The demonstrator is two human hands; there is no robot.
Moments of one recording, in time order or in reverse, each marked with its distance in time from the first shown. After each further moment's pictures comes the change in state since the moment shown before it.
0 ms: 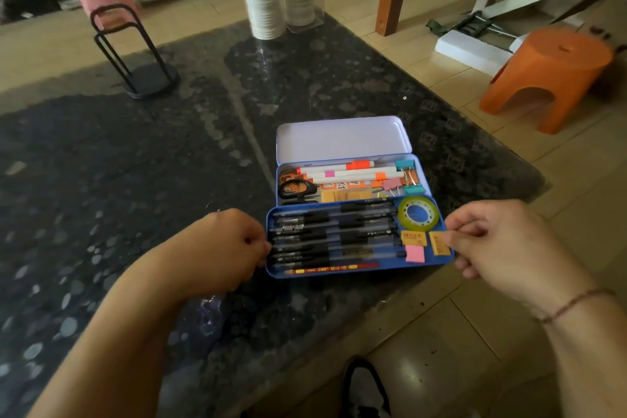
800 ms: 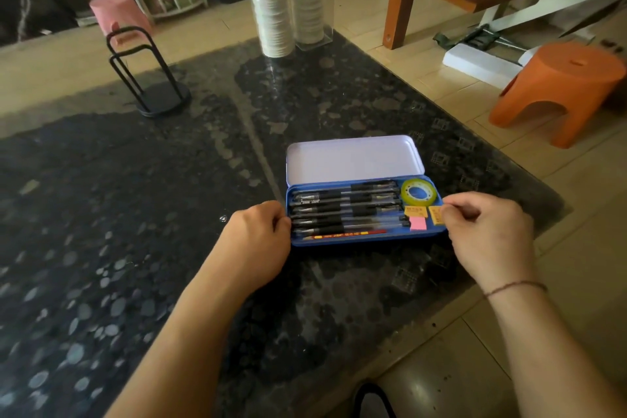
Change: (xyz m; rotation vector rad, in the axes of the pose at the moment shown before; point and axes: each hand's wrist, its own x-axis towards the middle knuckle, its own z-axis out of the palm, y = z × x) left_hand 0.054 0.001 0.023 -0.158 0.478 0.014; right_hand 0.041 -0.009 0.033 -0.016 0.400 -0.138
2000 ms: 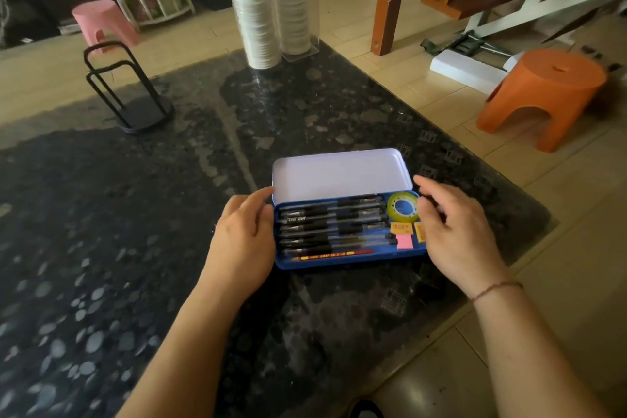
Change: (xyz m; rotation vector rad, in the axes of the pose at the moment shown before) left_hand 0.021 0.004 0.010 -0.198 0.176 0.074; right_hand 0.026 0.006 0.016 0.019 -0.180 -0.126
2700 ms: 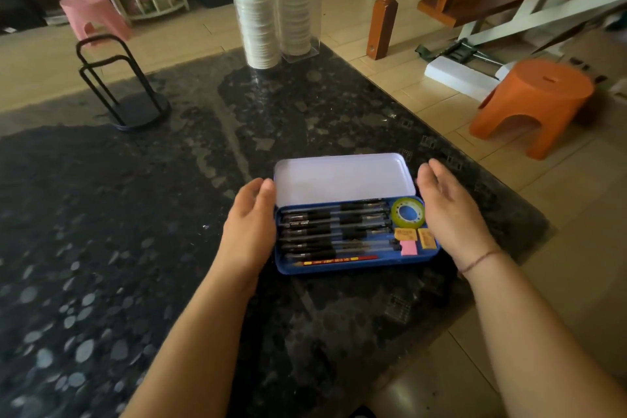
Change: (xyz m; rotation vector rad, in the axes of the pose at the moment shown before) left_hand 0.019 0.009 0.009 -0.643 -0.039 -0.406; right_hand 0.031 -0.021 0.003 0.285 -0.136 0.287
